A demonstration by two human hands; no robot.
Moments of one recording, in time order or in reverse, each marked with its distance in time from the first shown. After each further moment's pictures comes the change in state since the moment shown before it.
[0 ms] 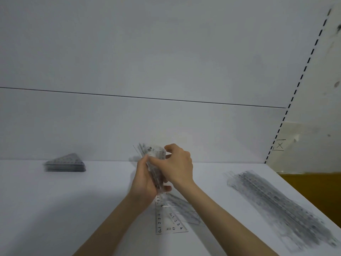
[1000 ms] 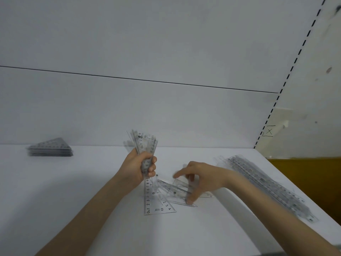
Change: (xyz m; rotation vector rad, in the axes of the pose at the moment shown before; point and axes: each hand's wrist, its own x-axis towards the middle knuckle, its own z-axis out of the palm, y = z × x) left_hand 0.009 -0.006 -0.012 0.111 0.078 -0.063; right_hand 0.000 0.106 -0.078 -0.467 -0.860 -0.244
